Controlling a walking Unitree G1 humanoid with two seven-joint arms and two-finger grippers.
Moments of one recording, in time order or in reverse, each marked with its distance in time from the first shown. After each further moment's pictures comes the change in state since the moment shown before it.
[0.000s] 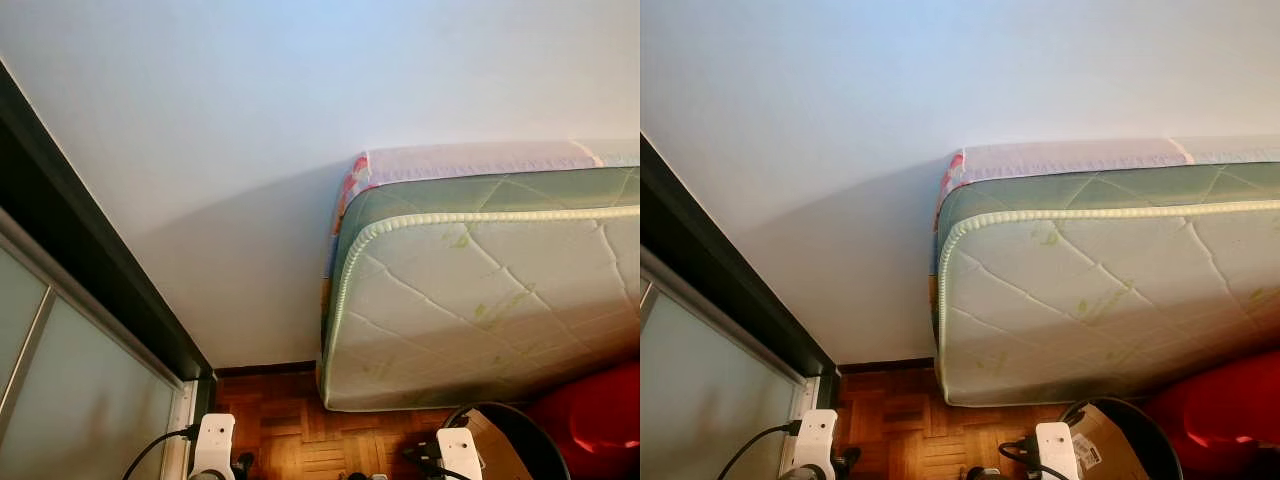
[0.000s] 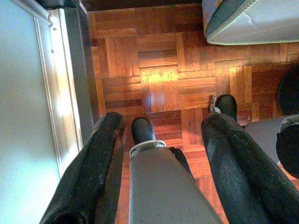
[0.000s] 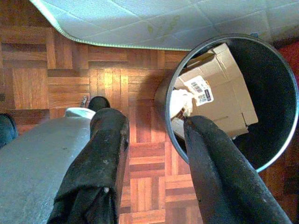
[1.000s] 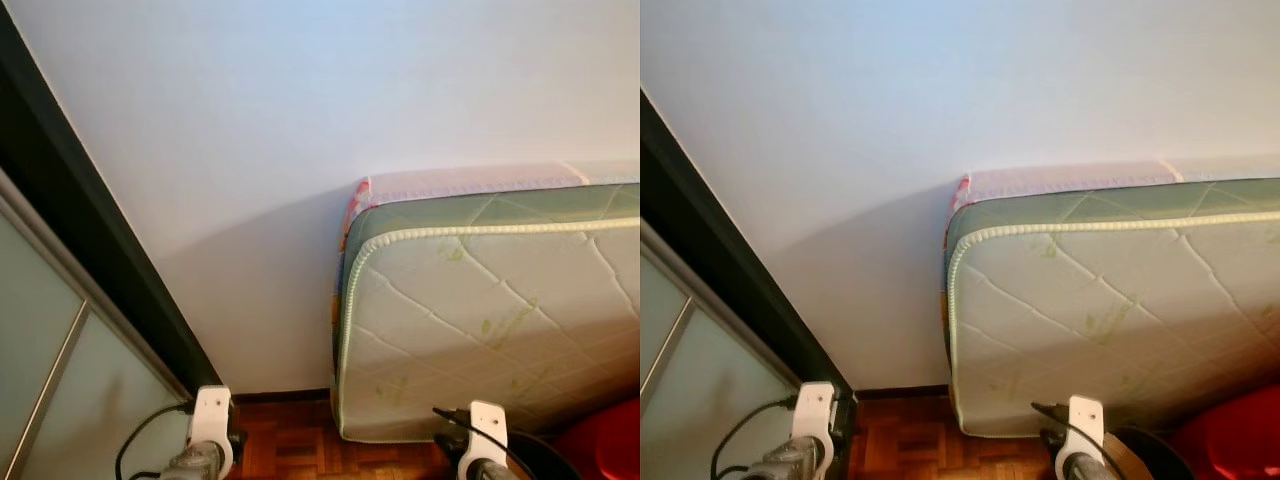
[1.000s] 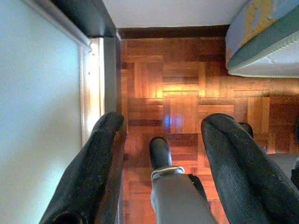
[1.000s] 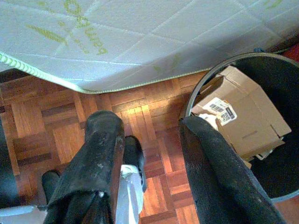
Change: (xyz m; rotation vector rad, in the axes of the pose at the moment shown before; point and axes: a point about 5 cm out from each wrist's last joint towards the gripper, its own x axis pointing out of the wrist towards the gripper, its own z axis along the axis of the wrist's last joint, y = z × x) left arm 0.007 0.008 0.031 -0.026 0.032 0.054; right arm 0.006 -0.031 0.030 0.304 0.001 0.017
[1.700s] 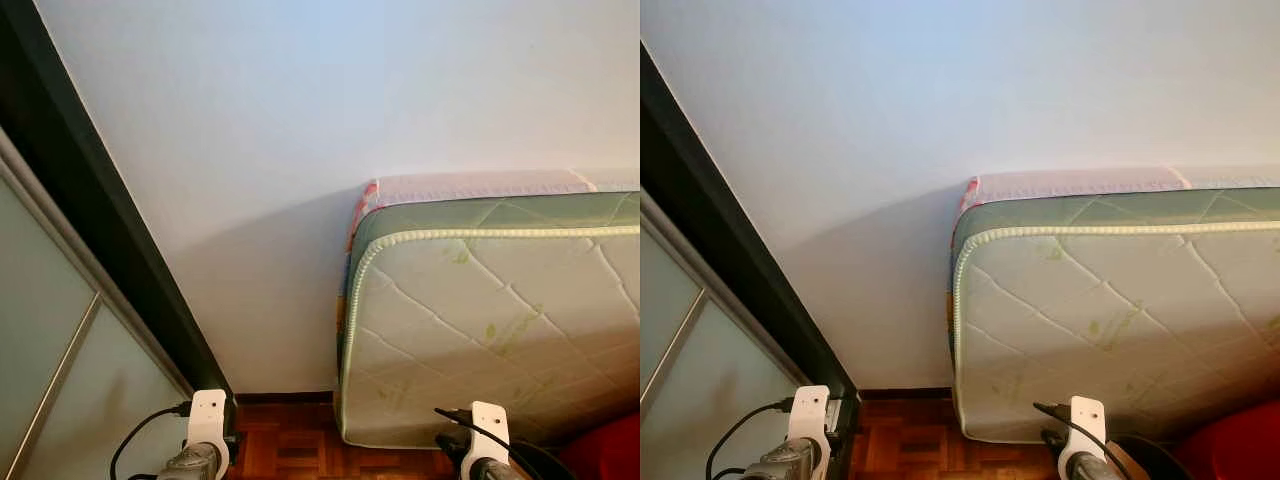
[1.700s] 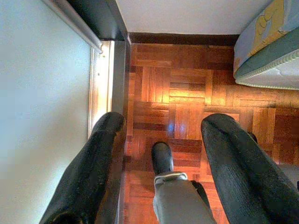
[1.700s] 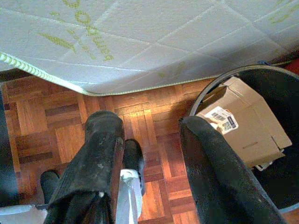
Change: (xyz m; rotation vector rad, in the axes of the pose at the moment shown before) left arm 0.000 0.004 0.003 -0.015 -0.008 0.030; right arm 0.000 0.000 0.003 -0.022 0.011 0.023
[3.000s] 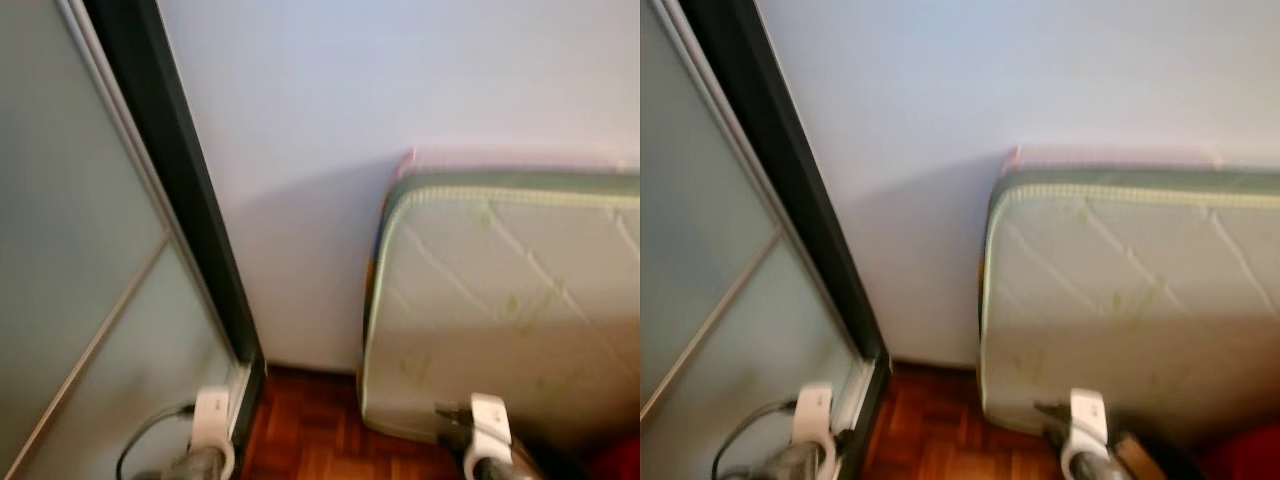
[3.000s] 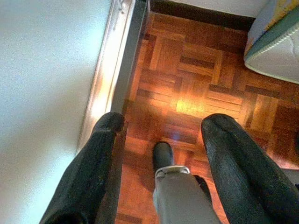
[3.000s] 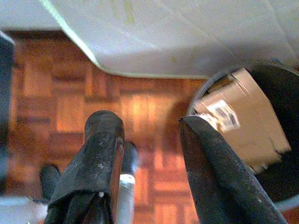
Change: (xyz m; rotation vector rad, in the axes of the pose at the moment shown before) left arm 0.001 -0.008 0.005 -0.021 -0.008 -0.019; right arm 0.000 -0.006 0.008 -0.044 0.000 0.003
